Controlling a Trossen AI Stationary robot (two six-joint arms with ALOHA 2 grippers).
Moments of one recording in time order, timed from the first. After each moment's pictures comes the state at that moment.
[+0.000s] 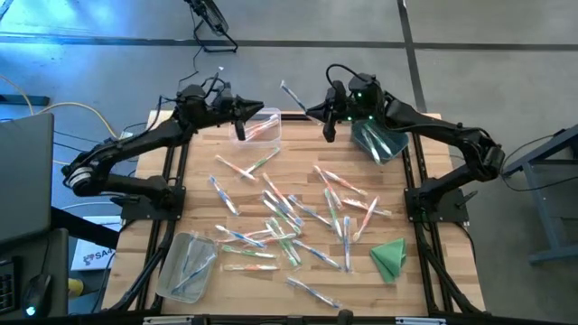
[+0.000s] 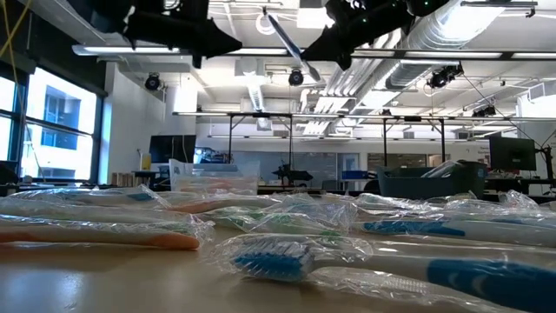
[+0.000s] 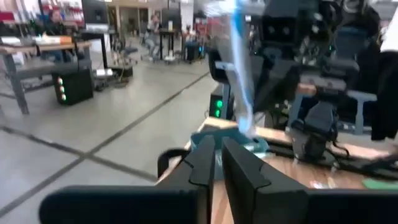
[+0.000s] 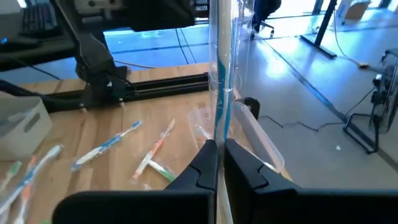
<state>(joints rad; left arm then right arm) 0.69 1.16 0.84 0.38 0.36 -0.04 -0.56 1.45 1.23 -0.11 -0.33 -0.10</state>
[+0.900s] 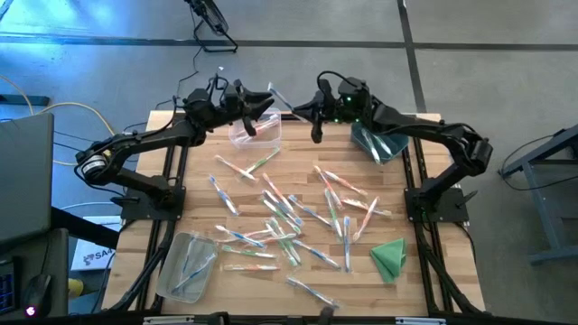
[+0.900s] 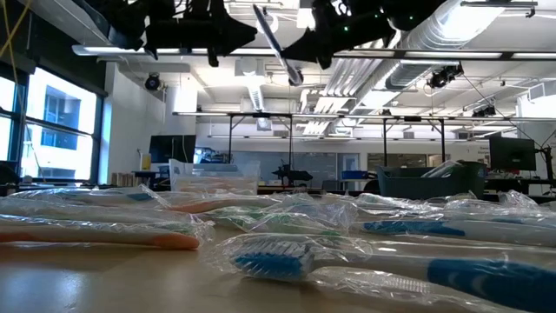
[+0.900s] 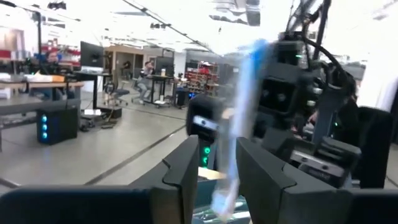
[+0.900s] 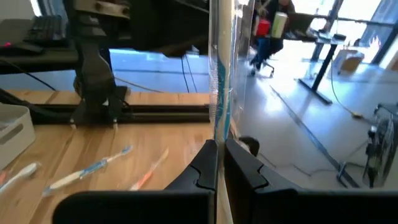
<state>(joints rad) 0.63 1.30 0.84 0.75 0.32 -0.18 -0.52 1.56 1.23 0.14 -0.32 -0.18</state>
